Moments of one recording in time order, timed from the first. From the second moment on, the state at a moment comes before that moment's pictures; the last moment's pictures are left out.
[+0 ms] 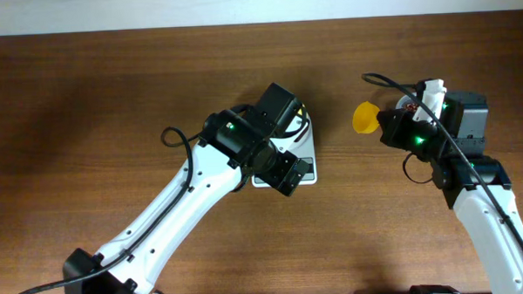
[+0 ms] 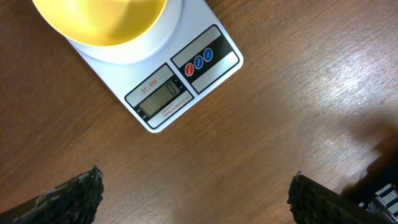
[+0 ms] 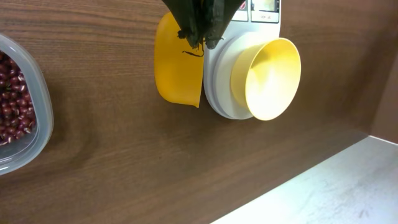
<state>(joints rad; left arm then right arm) -0.67 1.63 1.54 -1.17 0.04 -0.01 -0.05 1.26 0.87 -0.30 -0.43 0.38</state>
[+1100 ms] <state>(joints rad) -0.67 1.63 1.54 -1.15 0.04 -0.01 -0.05 1.26 0.87 -0.32 -0.35 0.25</state>
